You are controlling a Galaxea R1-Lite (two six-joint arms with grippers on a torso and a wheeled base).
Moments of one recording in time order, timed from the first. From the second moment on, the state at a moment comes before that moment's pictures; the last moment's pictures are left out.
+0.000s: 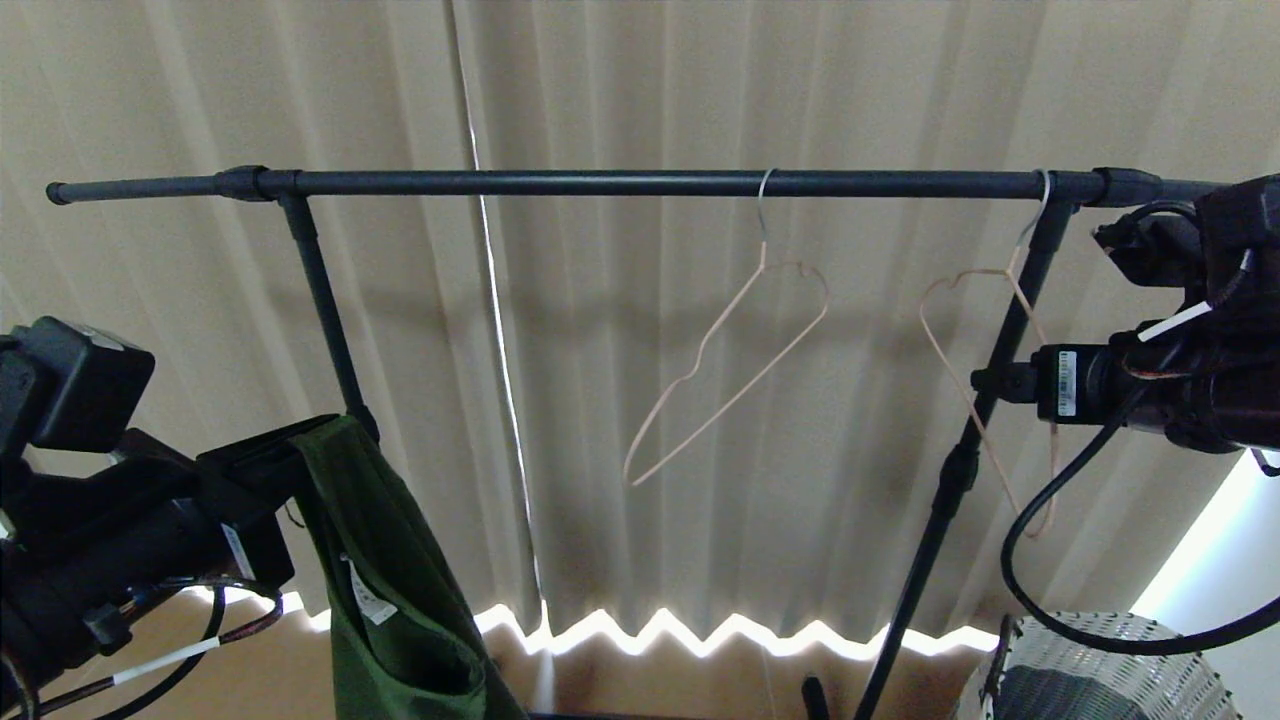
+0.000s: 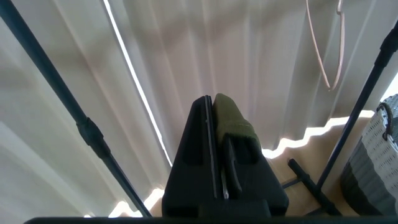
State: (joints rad) left arm -0.33 1.20 -0.37 -0.75 -0.06 0.14; right arm 0.28 1.49 -1.07 0.16 -0.37 0.25
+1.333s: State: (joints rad) left arm -0.33 1.19 -0.36 -0.75 -0.06 0.14; right arm 0.38 1.61 -1.13 0.18 -0.63 0.35
